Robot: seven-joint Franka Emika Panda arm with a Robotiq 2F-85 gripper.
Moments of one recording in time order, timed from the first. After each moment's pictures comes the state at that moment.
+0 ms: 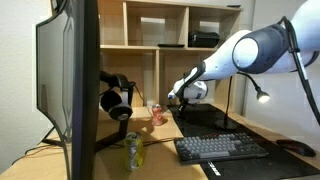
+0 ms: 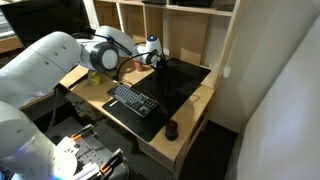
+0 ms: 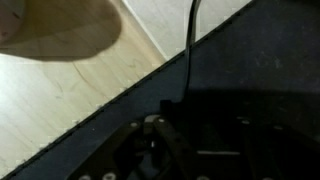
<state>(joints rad) 0.15 1.21 -0.03 -0.99 0.18 2.66 2.18</state>
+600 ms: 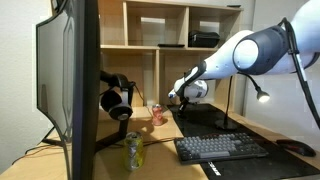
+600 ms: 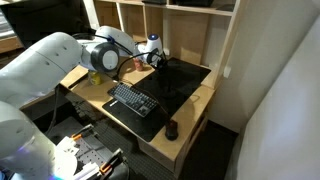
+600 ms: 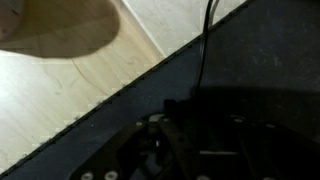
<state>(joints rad) 0.14 1.22 -0.03 -0.95 0.18 2.61 2.17</state>
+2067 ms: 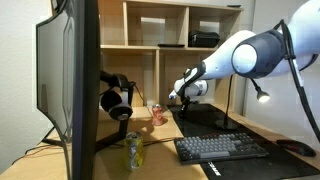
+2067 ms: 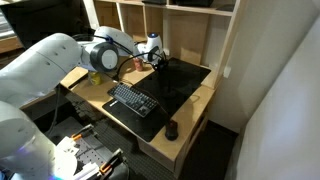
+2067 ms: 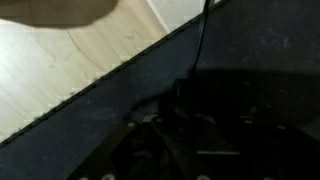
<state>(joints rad) 0.17 1.24 -0.10 -0.90 0.14 2.50 2.20</state>
